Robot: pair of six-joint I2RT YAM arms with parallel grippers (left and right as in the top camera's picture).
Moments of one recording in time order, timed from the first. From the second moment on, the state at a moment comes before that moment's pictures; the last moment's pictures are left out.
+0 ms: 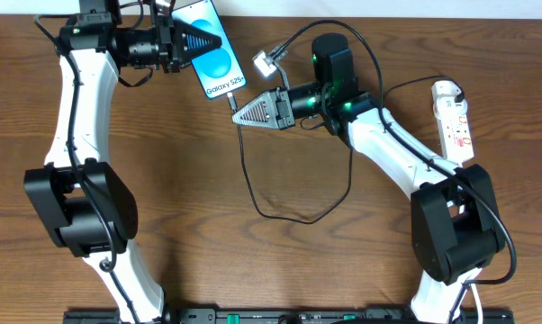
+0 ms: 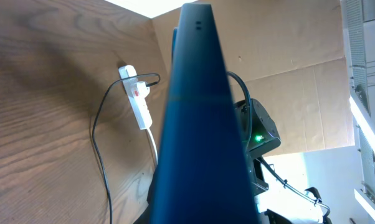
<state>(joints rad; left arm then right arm) 0.10 2.04 1.92 -0.89 1.44 -0.22 0.45 1.95 1.41 0.14 -1.35 0.61</state>
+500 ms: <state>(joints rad) 0.10 2.04 1.92 -0.89 1.44 -0.22 0.45 1.95 1.41 0.14 -1.34 0.61</state>
